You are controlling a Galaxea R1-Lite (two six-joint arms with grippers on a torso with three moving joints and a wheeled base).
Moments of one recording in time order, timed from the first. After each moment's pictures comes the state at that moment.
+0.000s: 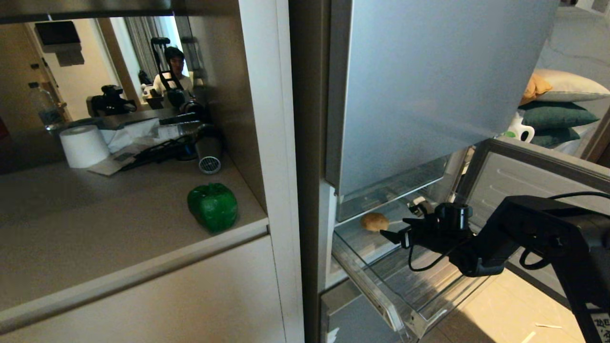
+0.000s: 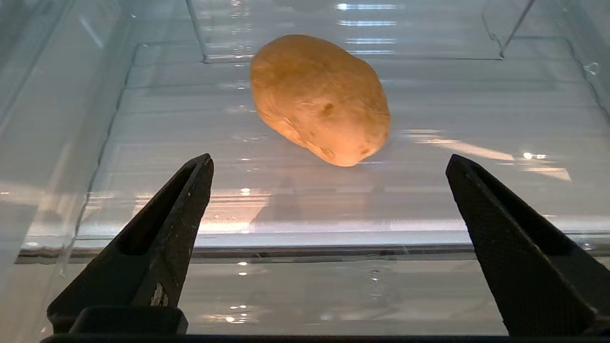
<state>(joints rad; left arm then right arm) -0.01 0.00 -0.03 0.08 0.00 0.00 0.06 2.57 -1.22 -1.00 0.41 -0.18</state>
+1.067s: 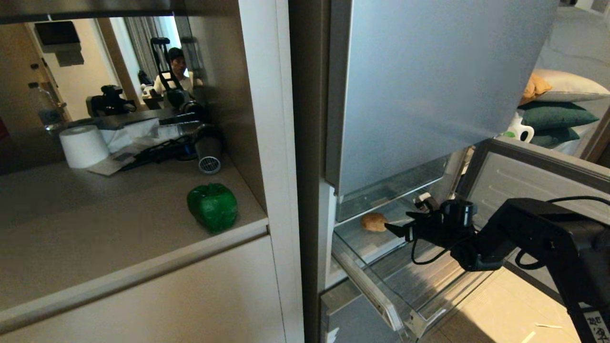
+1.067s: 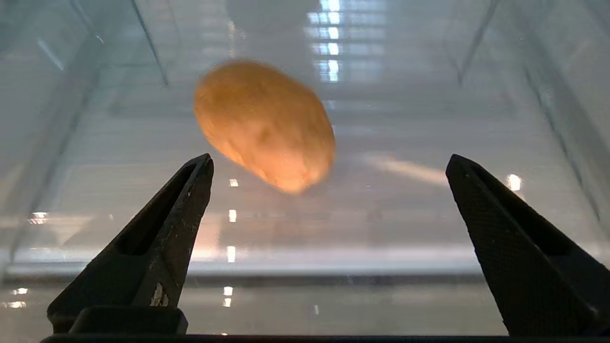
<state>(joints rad) -0.01 0.00 -0.03 0.08 0.00 0.00 0.02 2.65 -1.37 -1.00 0.47 -0.18</state>
